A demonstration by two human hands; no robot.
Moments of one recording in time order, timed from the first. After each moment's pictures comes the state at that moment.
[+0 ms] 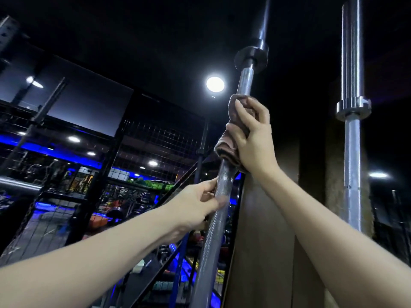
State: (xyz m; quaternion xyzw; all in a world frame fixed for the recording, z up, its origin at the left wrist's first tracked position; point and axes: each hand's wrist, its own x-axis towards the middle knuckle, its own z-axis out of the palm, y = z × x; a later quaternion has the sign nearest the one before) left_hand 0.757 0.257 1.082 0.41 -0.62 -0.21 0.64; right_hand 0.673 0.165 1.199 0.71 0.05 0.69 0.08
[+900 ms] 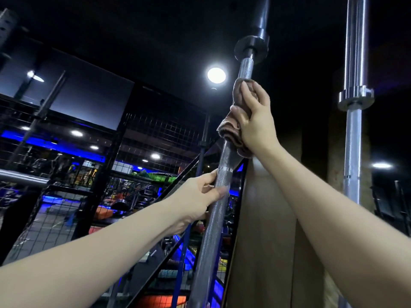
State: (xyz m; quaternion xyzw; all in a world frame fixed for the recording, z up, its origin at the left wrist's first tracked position) left_hand 0.754 0.253 1.080 0.41 -0.59 -0.19 0.67; right_hand 0.668 0.175 1.218 0.74 0.03 0.67 0.03
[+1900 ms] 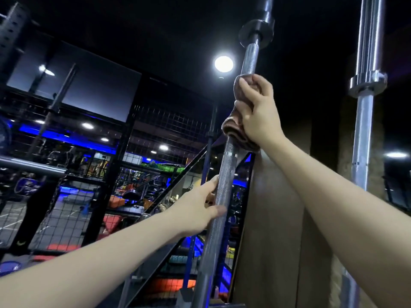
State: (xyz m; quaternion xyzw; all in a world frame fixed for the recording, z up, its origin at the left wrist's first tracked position) left_hand 0.772 0.257 1.036 0.55 -0.63 -0.08 0.54; right_hand 0.667 0.183 1.203 0.76 0.00 0.65 0.07
